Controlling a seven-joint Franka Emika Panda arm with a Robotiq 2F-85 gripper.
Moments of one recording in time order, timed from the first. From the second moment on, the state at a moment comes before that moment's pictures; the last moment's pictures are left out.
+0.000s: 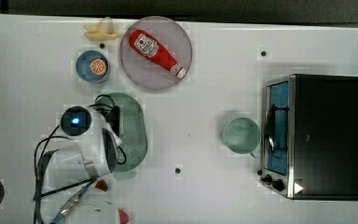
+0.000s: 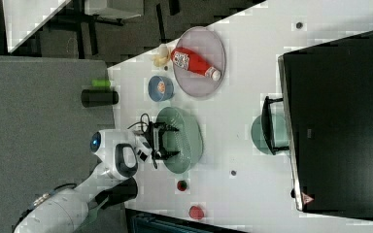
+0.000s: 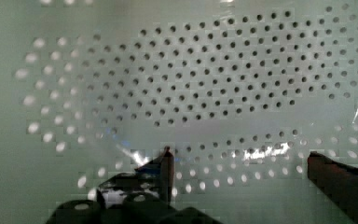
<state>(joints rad) 0.45 0.52 0.05 -2.19 0.15 1.07 1.11</state>
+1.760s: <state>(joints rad) 0.68 0.72 0.04 -1.87 0.29 1.07 1.27</state>
